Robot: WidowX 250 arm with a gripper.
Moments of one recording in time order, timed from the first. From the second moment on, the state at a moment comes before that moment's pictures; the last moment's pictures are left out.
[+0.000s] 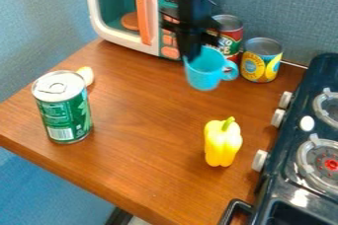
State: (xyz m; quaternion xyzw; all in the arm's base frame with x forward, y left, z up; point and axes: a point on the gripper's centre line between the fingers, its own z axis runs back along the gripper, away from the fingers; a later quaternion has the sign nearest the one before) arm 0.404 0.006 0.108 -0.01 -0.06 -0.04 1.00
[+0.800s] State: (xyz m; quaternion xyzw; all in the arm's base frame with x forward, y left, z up) arm 0.374 0.119 0.081 -0.02 0.01 0.05 1.00
